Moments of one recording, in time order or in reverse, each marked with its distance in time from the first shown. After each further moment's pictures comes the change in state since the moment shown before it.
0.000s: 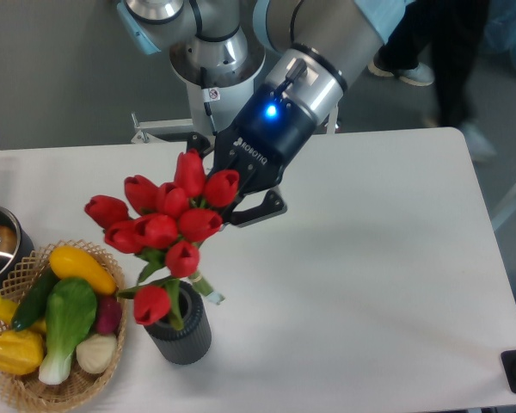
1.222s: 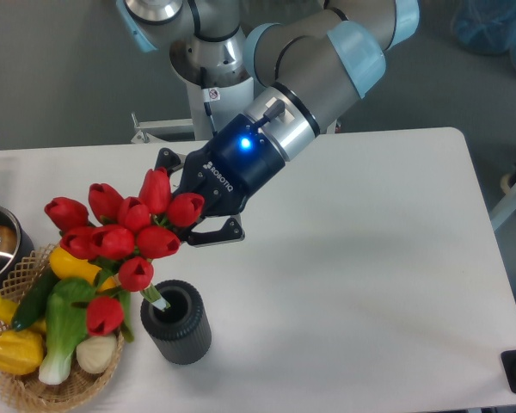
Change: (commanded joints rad) arm 0.014 -0.021 -0.032 0.006 -0.077 -0.023
